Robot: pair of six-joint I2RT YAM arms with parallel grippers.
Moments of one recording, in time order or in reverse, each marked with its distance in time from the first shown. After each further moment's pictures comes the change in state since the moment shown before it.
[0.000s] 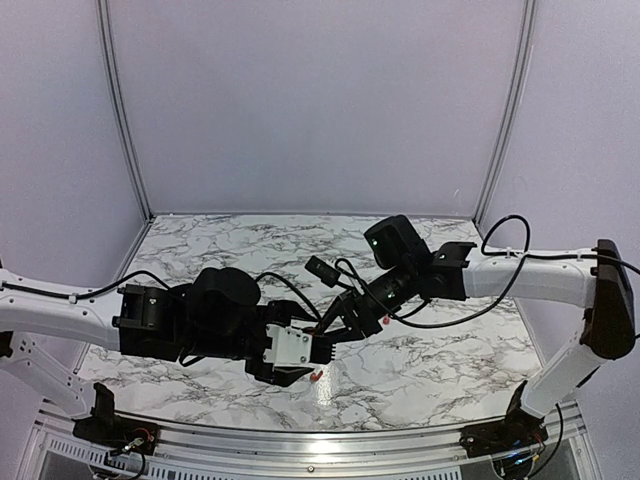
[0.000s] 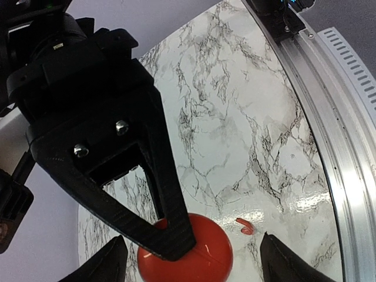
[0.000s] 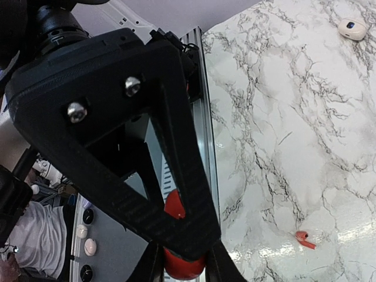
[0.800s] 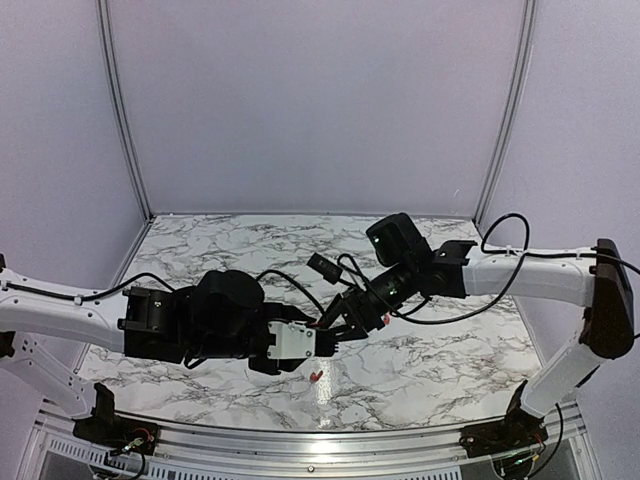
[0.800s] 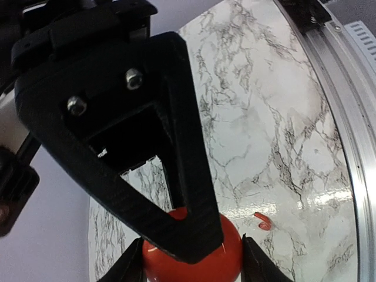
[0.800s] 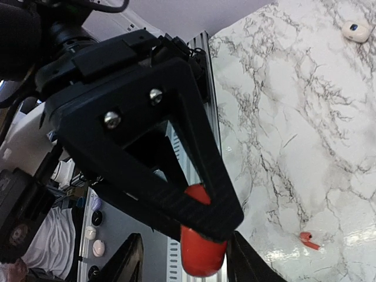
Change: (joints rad) left arm -0.004 0.032 0.011 0.005 -0.089 0.012; right arm -0.018 0.022 0.011 -0.017 -0.058 0.004
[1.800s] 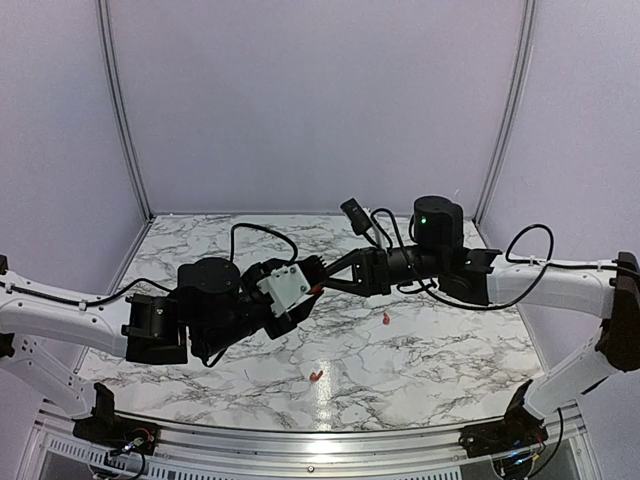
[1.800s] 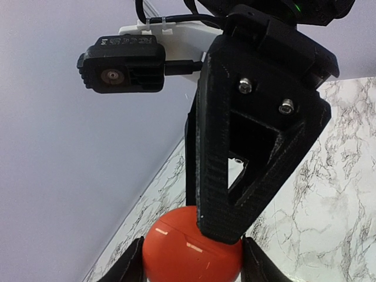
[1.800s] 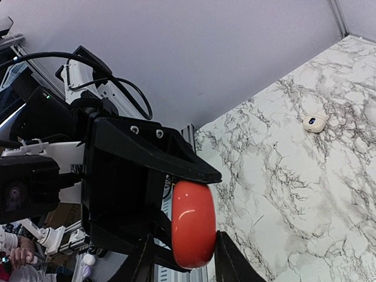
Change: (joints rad) left arm 0.015 -0.008 -0.072 0.464 -0.319 -0.216; right arm -0.086 -0.145 -0.158 0.583 0.121 0.357
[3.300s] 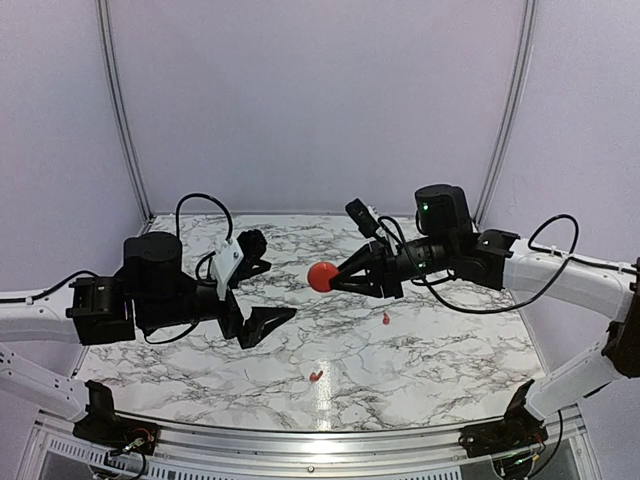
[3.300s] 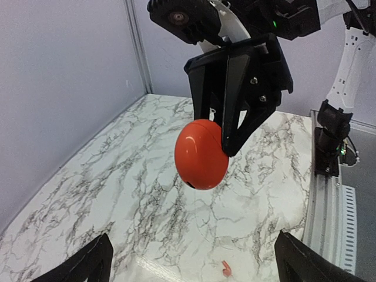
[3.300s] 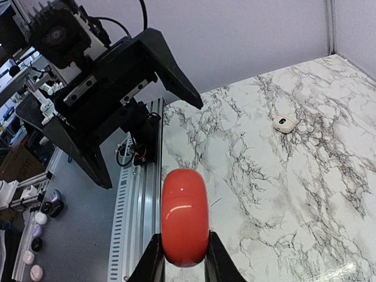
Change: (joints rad) left arm 0.133 -0.274 -0.066 -0.263 0.385 -0.386; right arm -0.019 -0.052 0.105 -0.371 0.041 -0.418
